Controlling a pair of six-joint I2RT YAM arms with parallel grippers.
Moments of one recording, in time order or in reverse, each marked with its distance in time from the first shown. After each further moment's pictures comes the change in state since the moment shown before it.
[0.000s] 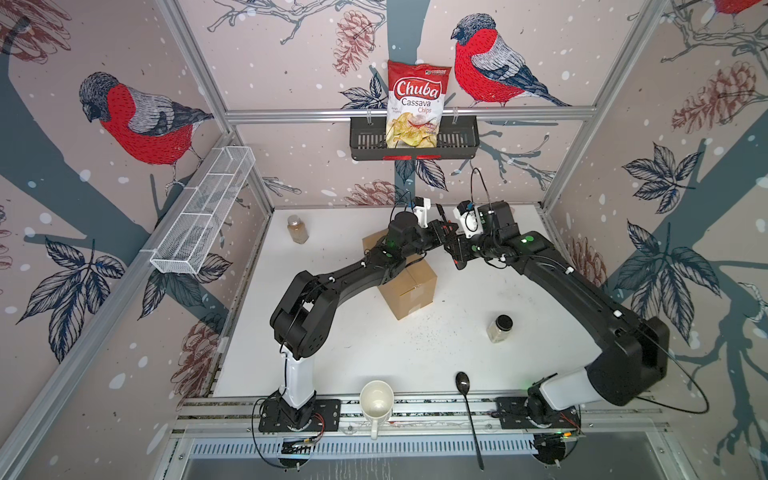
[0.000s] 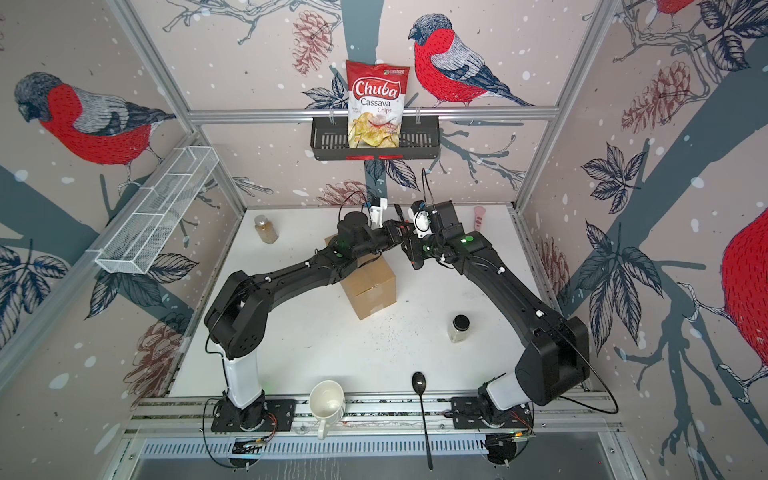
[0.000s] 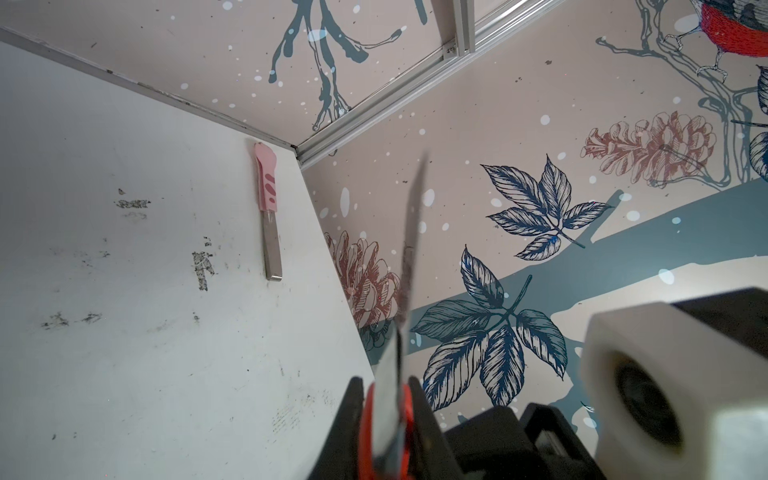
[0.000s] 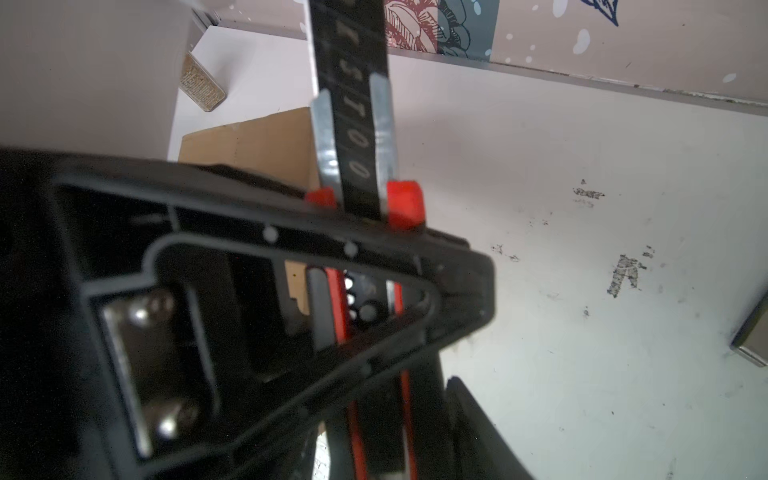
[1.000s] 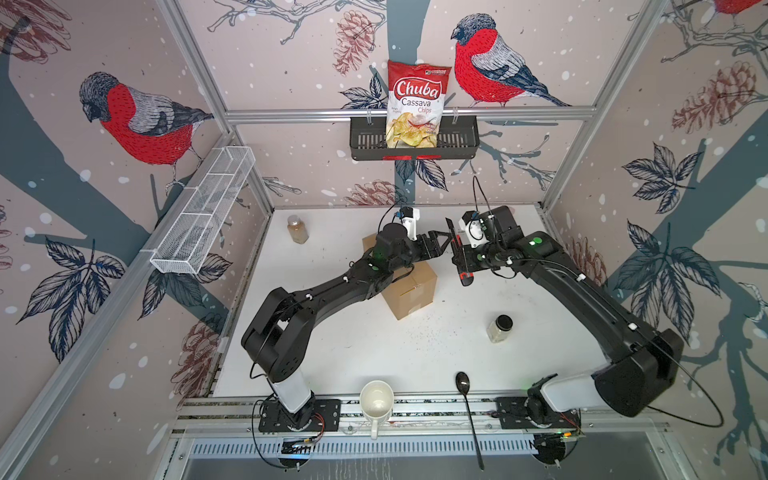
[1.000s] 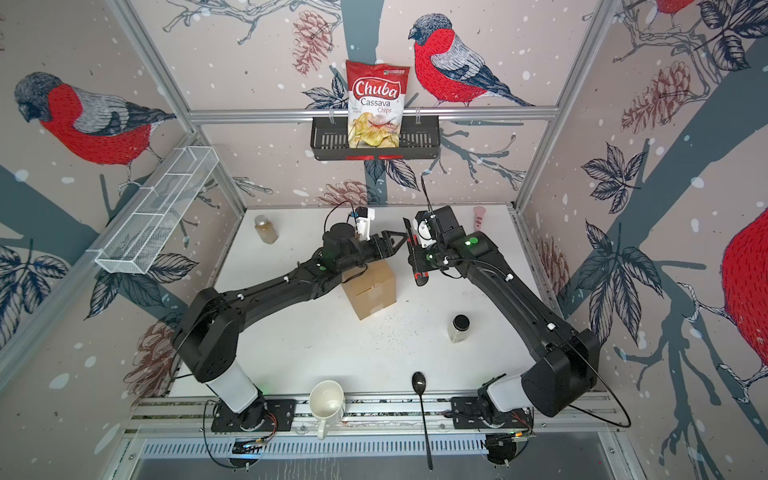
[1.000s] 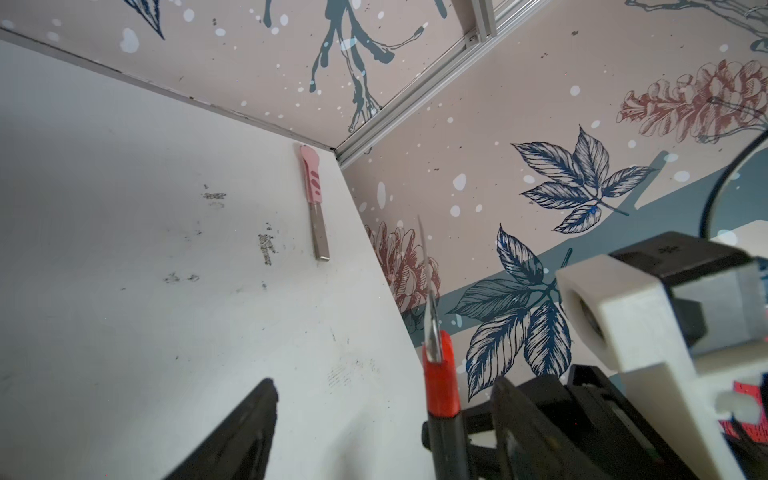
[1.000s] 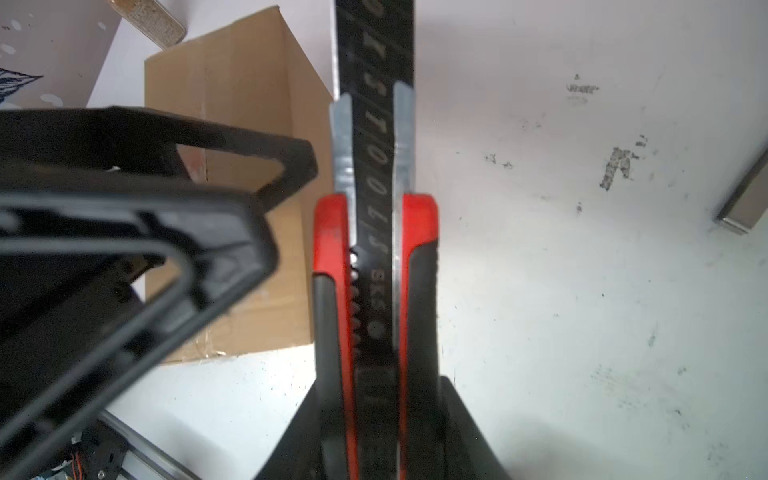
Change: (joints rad) left arm -0.006 -0.242 -0.237 -0.101 -0.114 0.159; right arm 0.054 -0.066 0.038 -0.291 0.071 0.114
